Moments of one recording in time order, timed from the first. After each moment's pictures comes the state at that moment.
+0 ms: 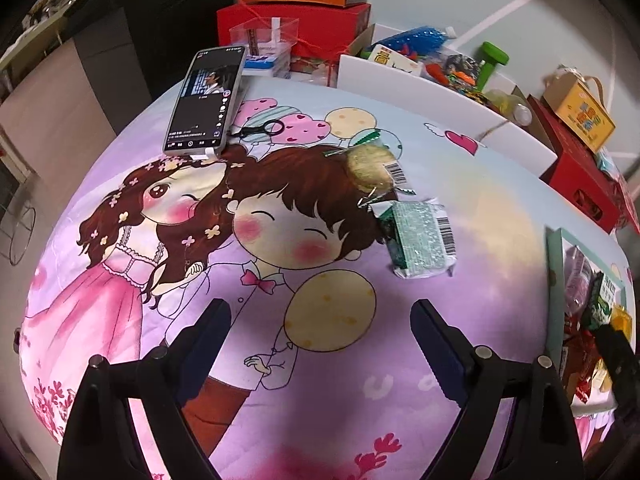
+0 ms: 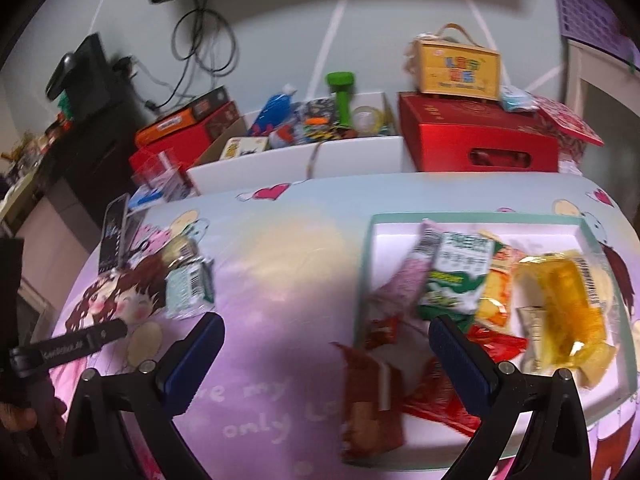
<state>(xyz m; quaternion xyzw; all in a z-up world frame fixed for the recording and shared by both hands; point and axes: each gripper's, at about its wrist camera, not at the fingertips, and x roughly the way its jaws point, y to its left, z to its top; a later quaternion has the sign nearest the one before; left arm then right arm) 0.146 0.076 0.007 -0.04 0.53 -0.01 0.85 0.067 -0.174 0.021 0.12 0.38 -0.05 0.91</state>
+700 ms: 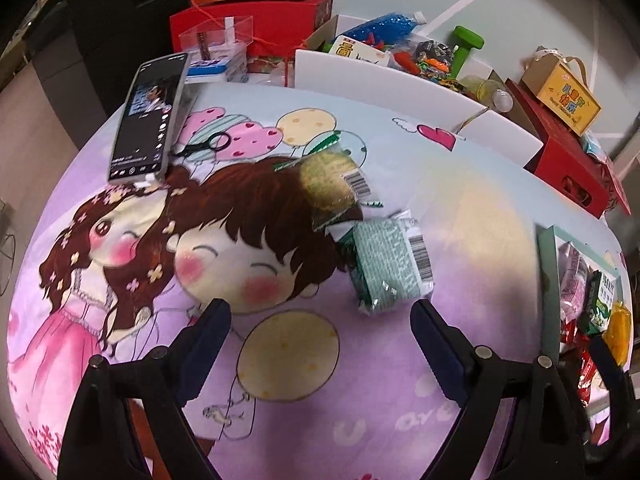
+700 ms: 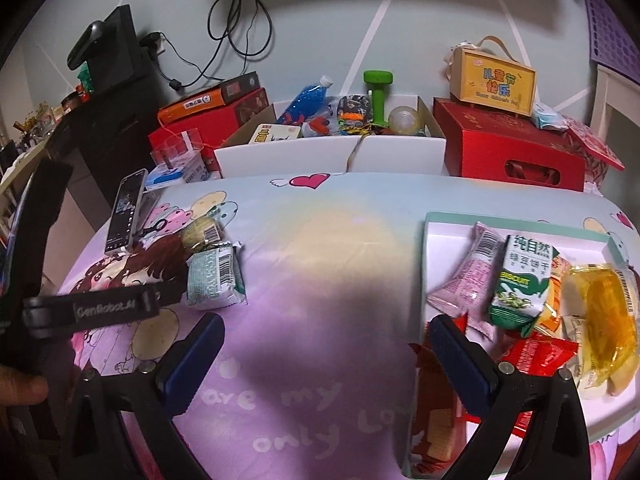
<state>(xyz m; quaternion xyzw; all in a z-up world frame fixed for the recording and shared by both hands) 0.181 0.049 -0.006 -0.02 0.53 -0.06 0.85 0.081 -0.132 0.004 0.08 0.38 -0.03 0.92</state>
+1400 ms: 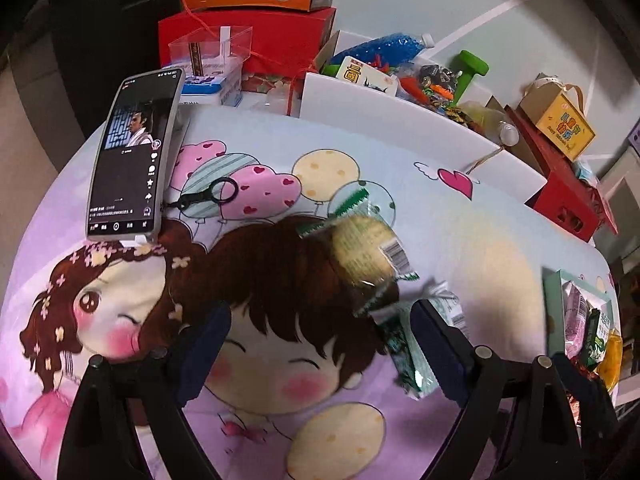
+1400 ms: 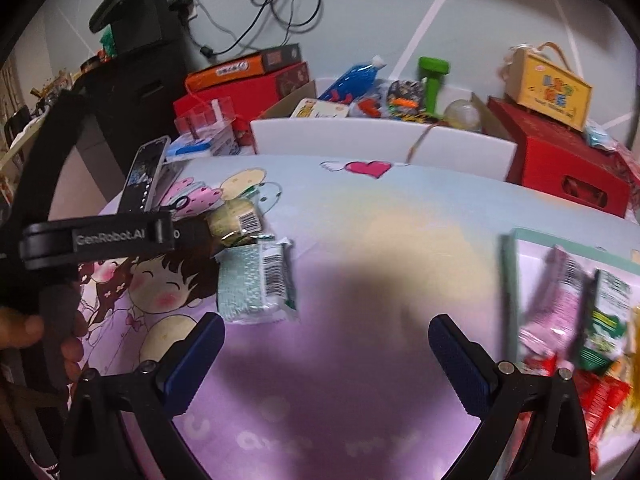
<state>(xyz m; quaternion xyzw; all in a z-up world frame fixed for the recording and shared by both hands) 0.241 0.086 -0.012 -0.05 0.51 -0.10 0.85 0.138 -0.082 -0.020 0.05 0.41 0.02 0.91</state>
